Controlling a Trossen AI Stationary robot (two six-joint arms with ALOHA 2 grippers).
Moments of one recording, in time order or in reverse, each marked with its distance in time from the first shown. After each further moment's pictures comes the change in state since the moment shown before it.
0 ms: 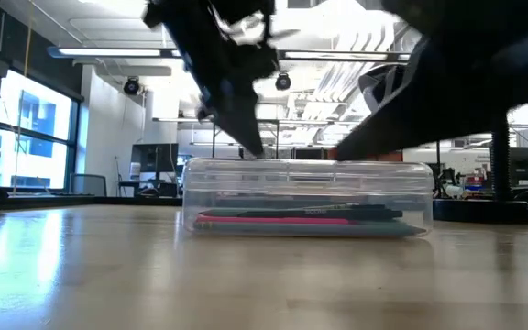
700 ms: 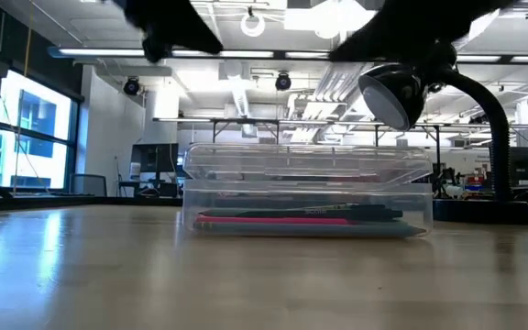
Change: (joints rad) left arm -0.243 -0.494 -0.301 0.183 -0.109 -0.030; right arm -0.006 -0.278 0.000 -0.169 0.185 -0.121
